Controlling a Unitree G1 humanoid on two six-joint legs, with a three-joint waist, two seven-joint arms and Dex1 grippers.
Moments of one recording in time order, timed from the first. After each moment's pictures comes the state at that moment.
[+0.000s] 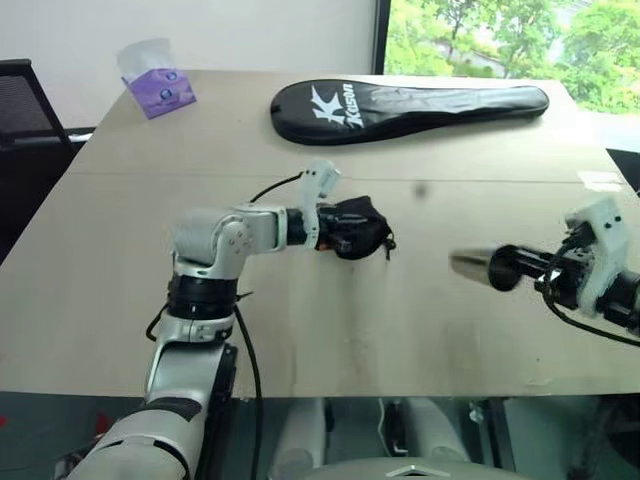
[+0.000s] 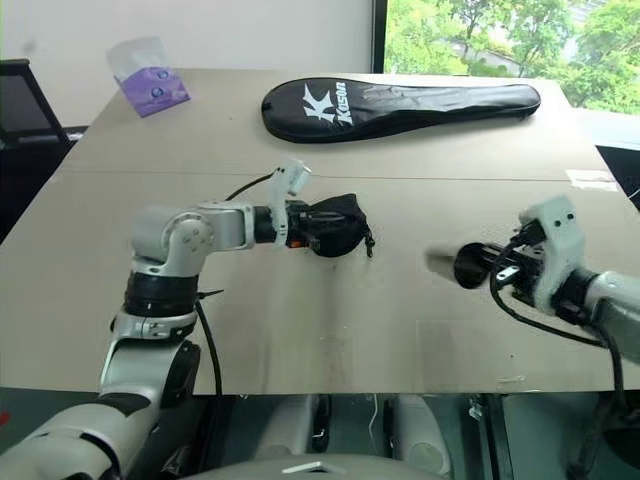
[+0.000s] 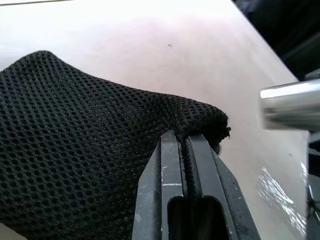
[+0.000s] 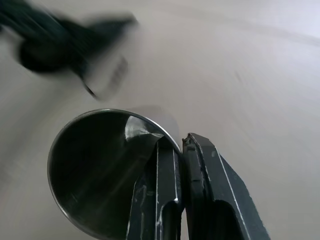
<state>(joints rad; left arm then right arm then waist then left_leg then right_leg) -0.80 0.35 -0.02 0.04 -0.57 1.28 -0.59 -0.02 -0.80 -0.45 -0.75 1.27 1.00 0.20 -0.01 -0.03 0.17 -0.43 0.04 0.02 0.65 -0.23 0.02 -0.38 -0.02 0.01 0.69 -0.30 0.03</state>
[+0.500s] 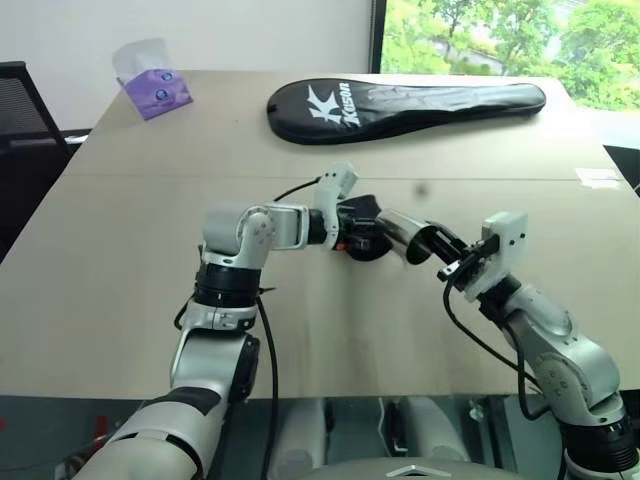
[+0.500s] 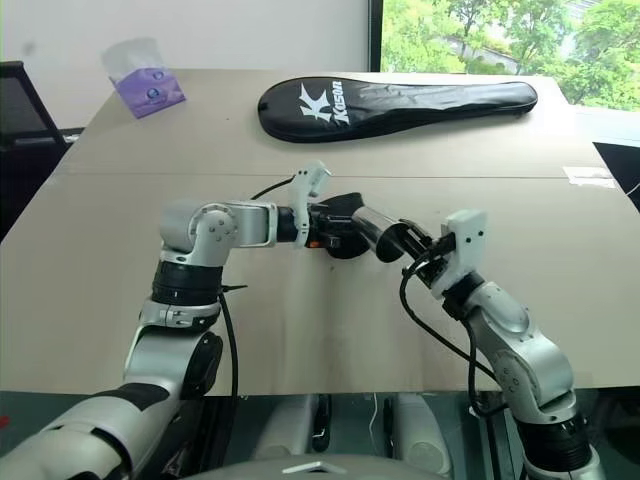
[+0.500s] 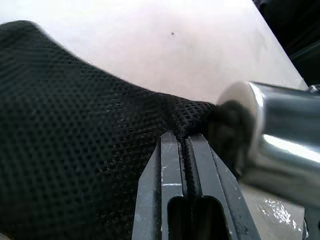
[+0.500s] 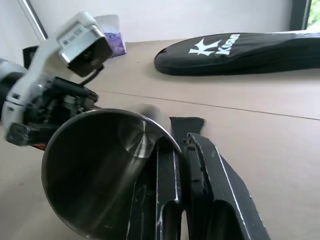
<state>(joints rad) -0.85 0.26 0.00 0.09 -0.57 1.35 -0.53 -0.07 -0.35 0.08 -0.47 0.54 0.37 0.29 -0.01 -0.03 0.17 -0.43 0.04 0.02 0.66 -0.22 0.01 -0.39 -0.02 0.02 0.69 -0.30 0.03</state>
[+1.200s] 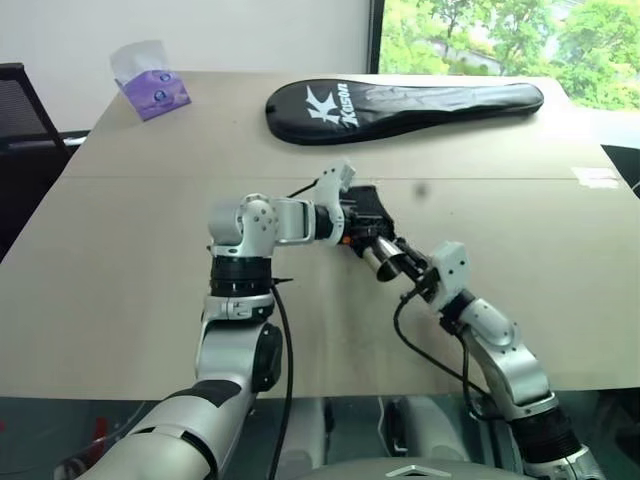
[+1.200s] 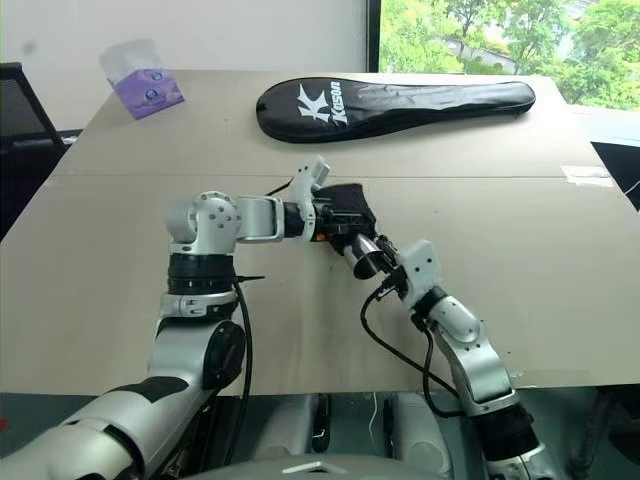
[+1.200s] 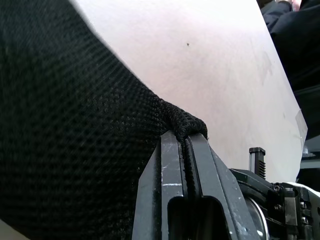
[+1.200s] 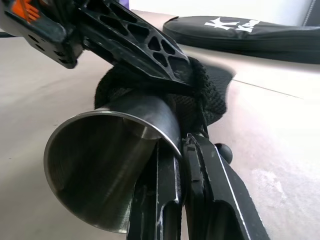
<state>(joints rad) -0.91 0.15 0.19 0.15 -0.56 1.49 -0.36 -0.10 -0.22 0.22 -0.15 0.15 0.06 0.36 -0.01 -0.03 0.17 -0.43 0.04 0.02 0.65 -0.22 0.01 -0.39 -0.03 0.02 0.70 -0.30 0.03</state>
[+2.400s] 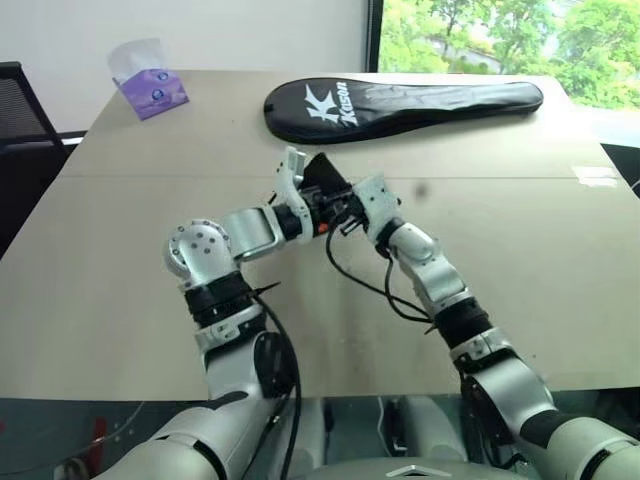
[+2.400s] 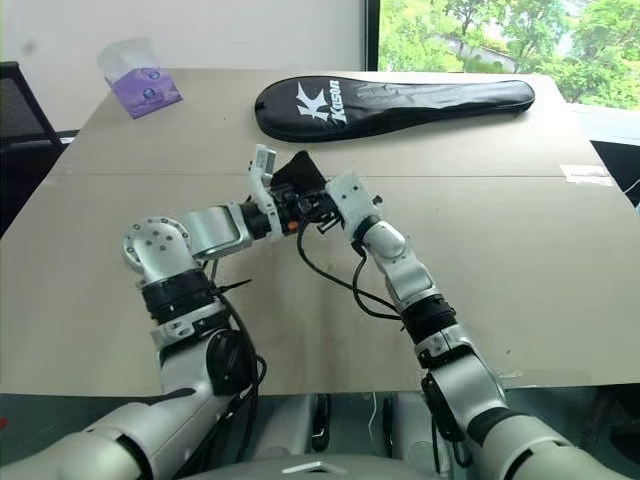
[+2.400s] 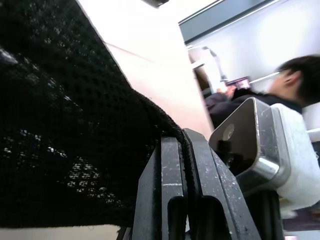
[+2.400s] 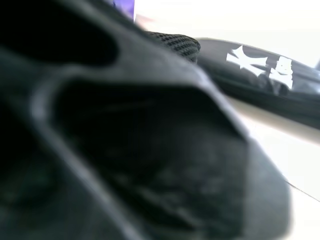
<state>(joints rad) -0.84 0.01 0.63 0.01 -0.84 1.58 -0.19 -0.71 -0.03 0.26 0.45 -0.07 0.02 0.33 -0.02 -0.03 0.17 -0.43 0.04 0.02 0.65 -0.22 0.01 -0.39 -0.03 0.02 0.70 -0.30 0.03</state>
